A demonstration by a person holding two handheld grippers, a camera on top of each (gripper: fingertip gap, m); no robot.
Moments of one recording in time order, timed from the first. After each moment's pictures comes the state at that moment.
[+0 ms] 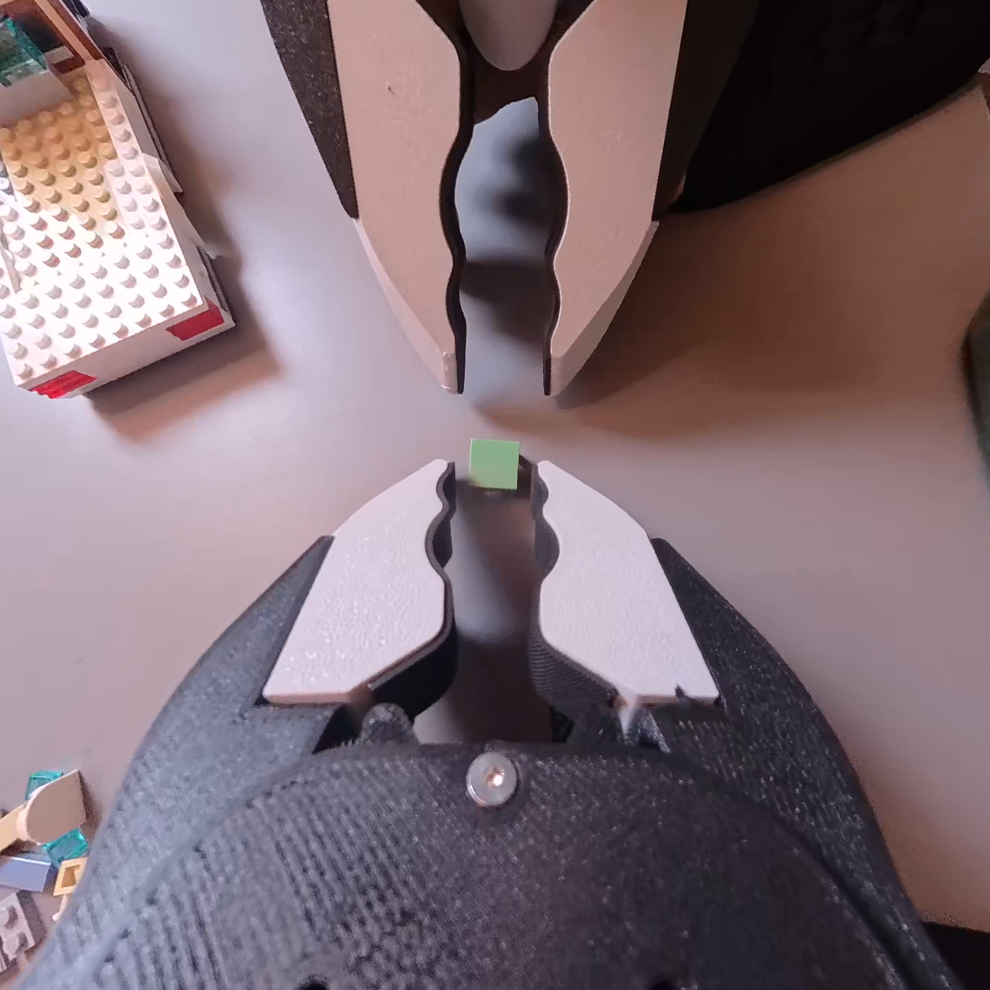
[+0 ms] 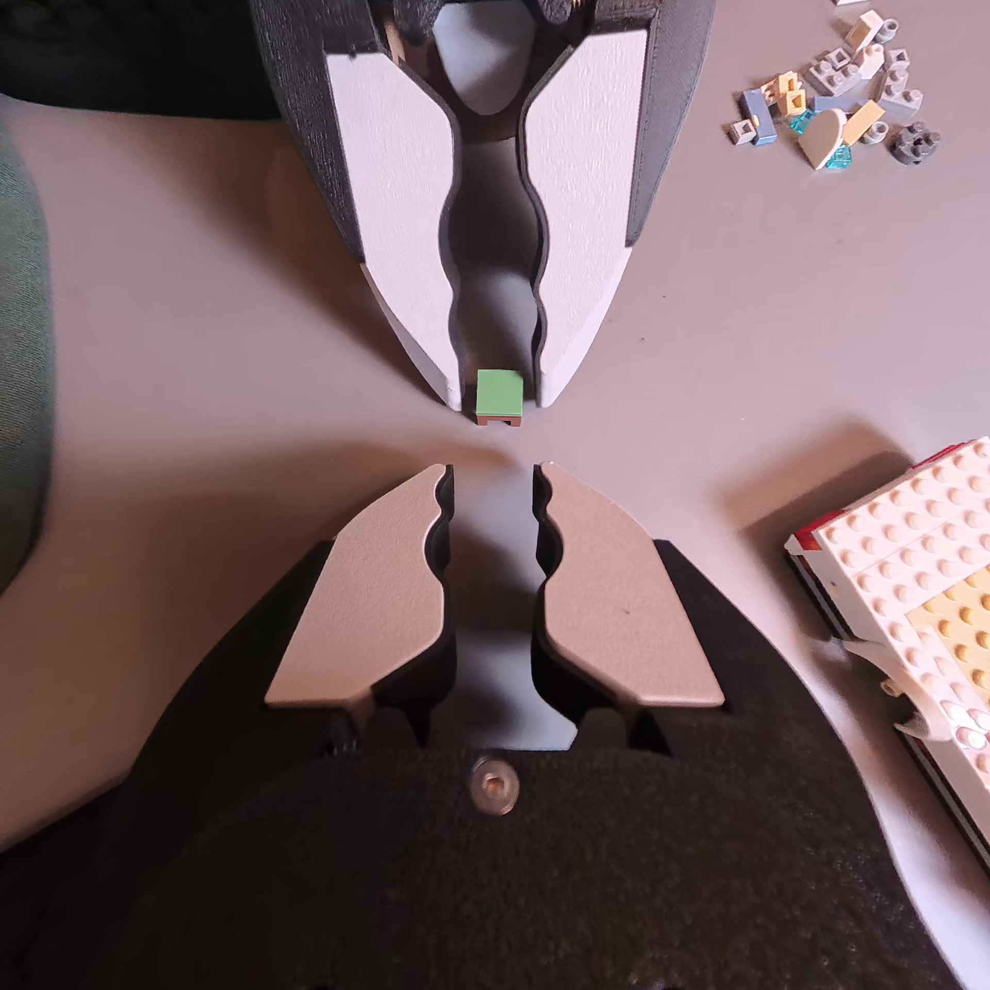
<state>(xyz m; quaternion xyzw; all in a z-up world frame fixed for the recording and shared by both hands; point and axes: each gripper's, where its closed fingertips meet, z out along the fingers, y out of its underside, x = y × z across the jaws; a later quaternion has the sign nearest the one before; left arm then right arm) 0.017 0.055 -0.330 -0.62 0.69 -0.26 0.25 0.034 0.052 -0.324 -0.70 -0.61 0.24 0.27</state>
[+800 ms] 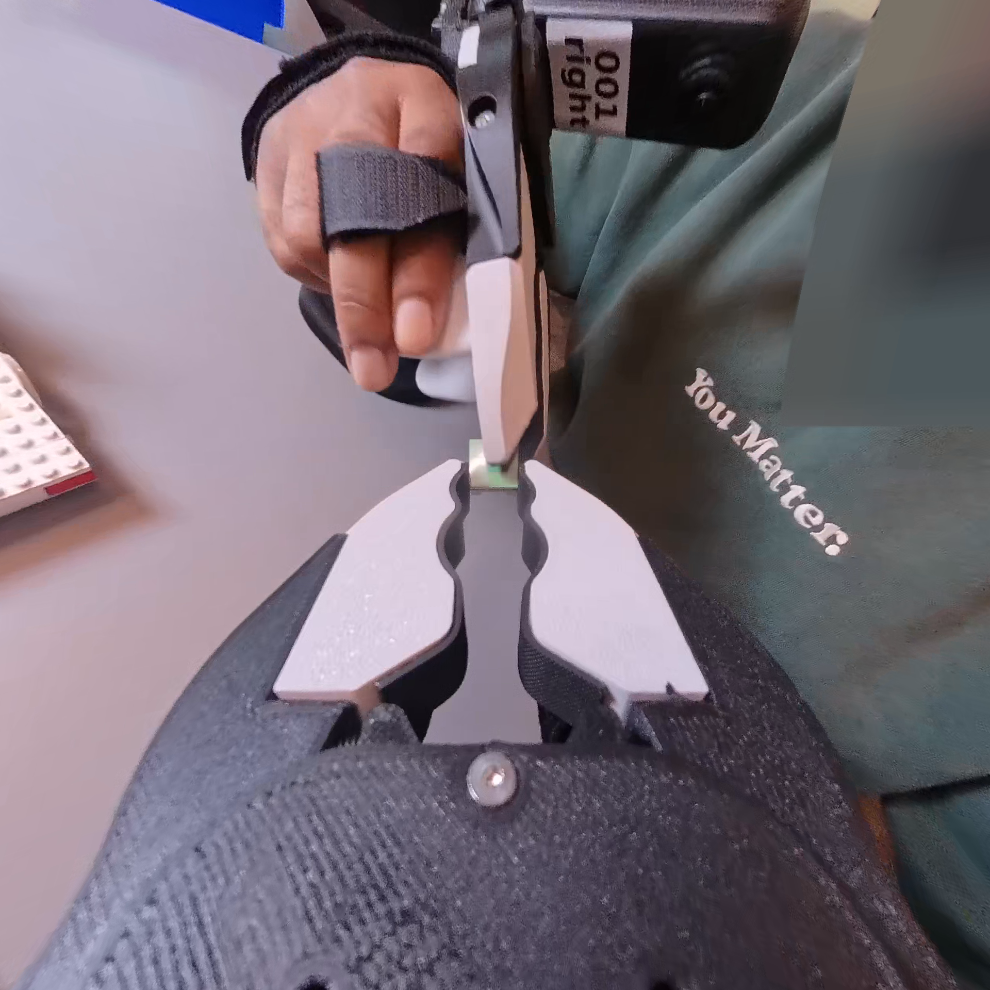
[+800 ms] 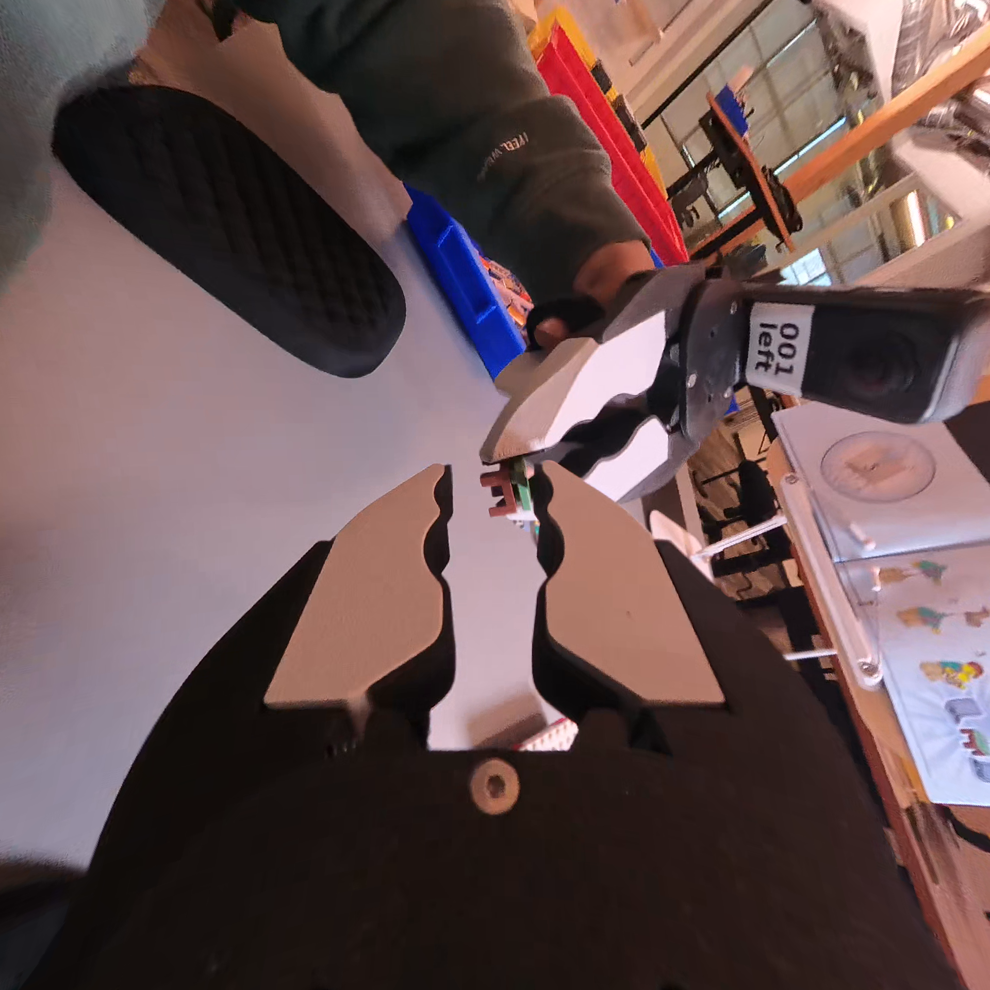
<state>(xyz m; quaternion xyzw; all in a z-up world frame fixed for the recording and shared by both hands) -0.003 0.029 -0.208 -0.53 0.64 -0.55 0.09 -0.016 0.032 -0.206 -0.41 -0.71 0.13 0.56</state>
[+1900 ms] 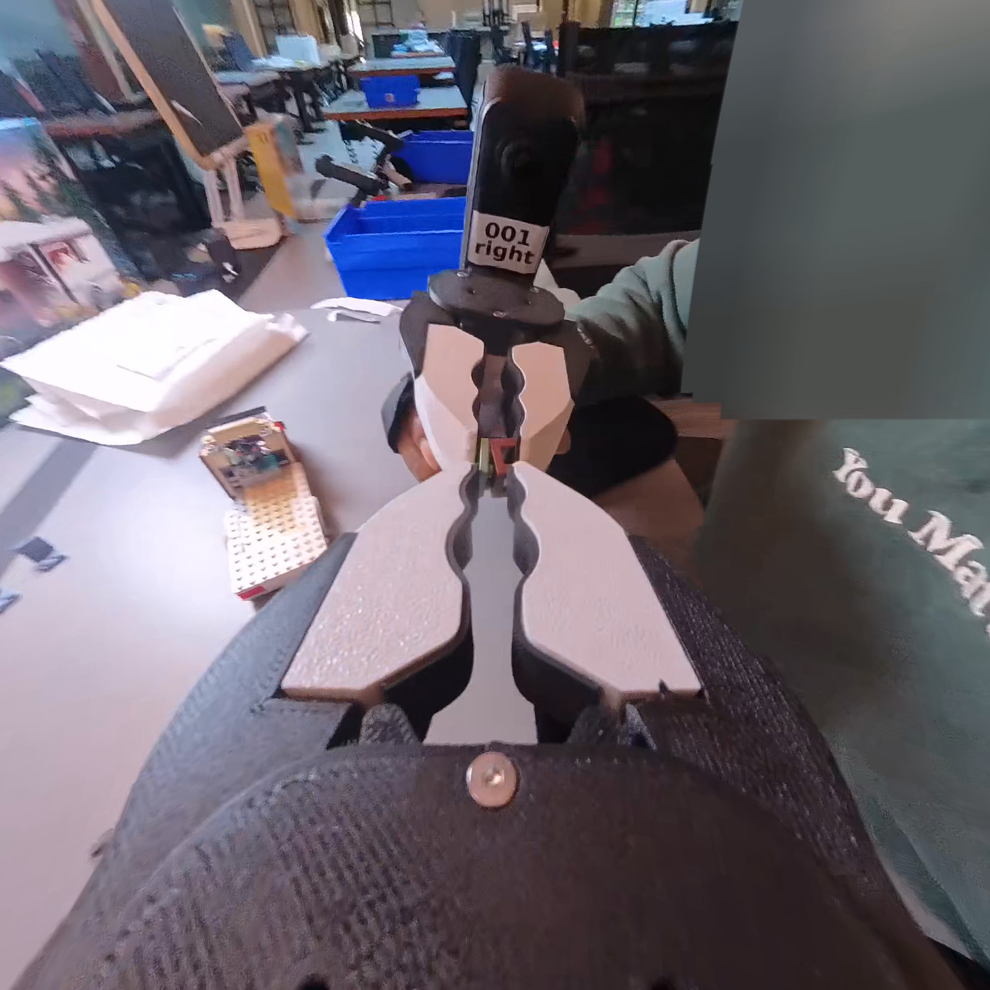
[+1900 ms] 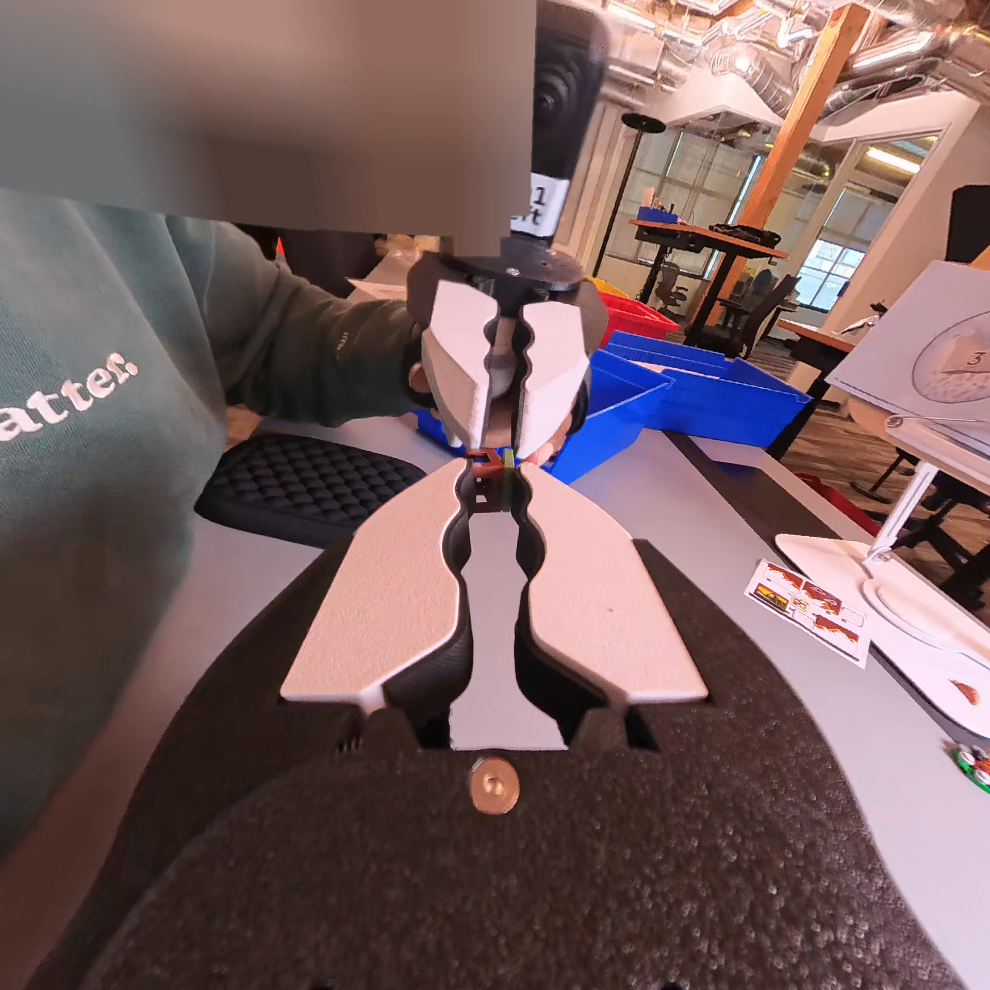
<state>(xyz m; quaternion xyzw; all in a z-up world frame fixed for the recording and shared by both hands) -0.004 0.029 -0.161 -0.52 0.60 -0.45 0.41 -0.015 0.033 -0.169 -0.48 -0.53 0.40 0.58</state>
